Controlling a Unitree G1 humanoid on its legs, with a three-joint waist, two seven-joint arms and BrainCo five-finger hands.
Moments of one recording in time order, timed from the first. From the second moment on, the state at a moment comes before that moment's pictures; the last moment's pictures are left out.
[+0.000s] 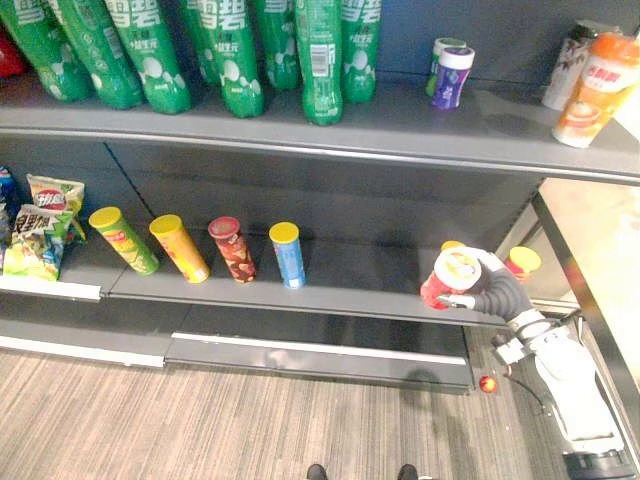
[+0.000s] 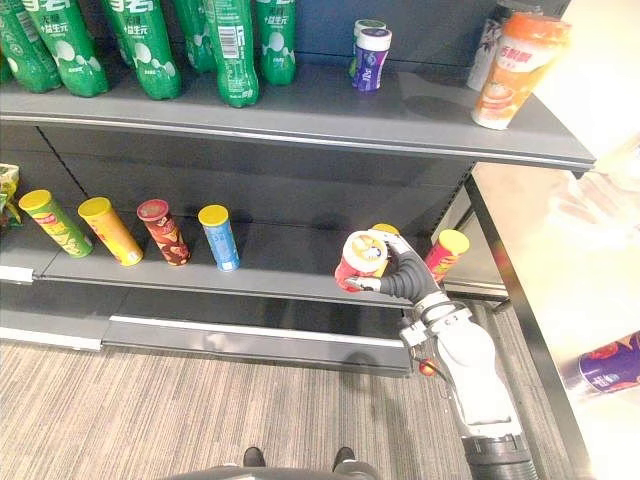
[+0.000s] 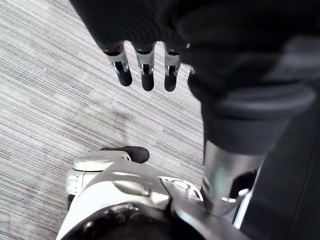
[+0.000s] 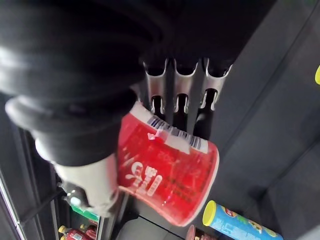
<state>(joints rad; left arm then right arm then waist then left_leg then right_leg) 0.33 0.13 0.12 0.99 -0.25 -0.05 0.05 0.00 -0.39 -0.02 -0.20 0.09 -0.18 0.32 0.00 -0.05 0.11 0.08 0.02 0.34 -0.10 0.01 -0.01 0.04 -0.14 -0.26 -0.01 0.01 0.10</state>
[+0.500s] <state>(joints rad) 0.32 0.16 0.12 0.99 -0.21 -0.06 0.01 -0.09 -0.52 -0.03 -0.32 0.18 -0.14 0.39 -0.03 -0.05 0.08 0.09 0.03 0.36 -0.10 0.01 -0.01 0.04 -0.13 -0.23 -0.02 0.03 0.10</state>
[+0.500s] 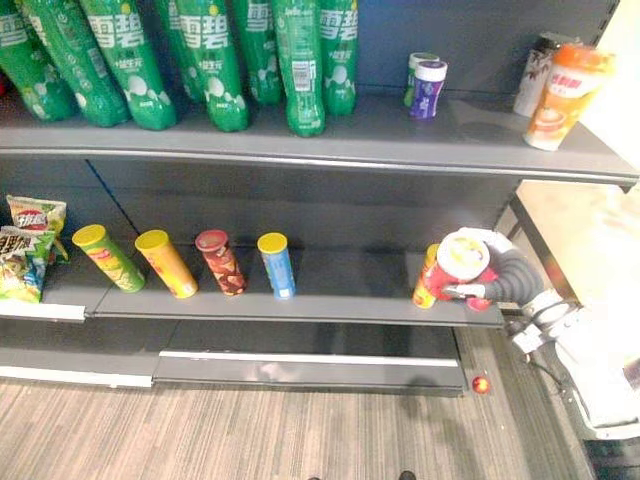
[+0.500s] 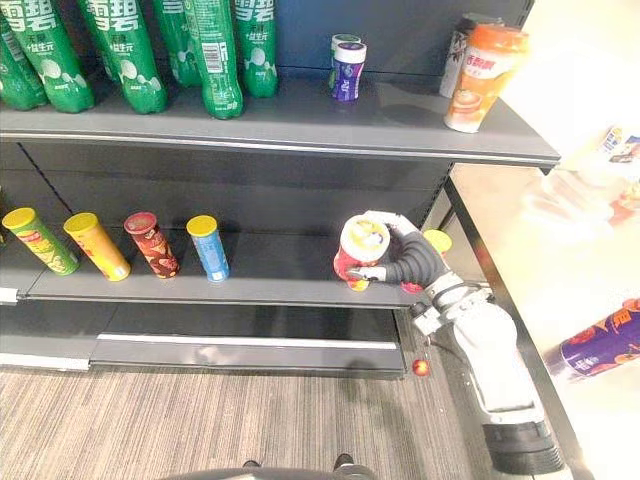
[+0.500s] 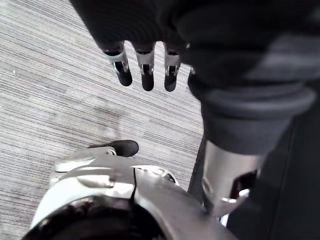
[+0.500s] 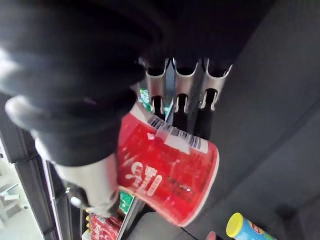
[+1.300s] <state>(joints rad) 0.30 0.16 0.09 0.99 -0.21 -0.05 0.01 -0.74 -0.62 0.20 0.07 0.32 0.14 0.35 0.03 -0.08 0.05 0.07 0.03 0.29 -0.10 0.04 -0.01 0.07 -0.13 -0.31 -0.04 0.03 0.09</state>
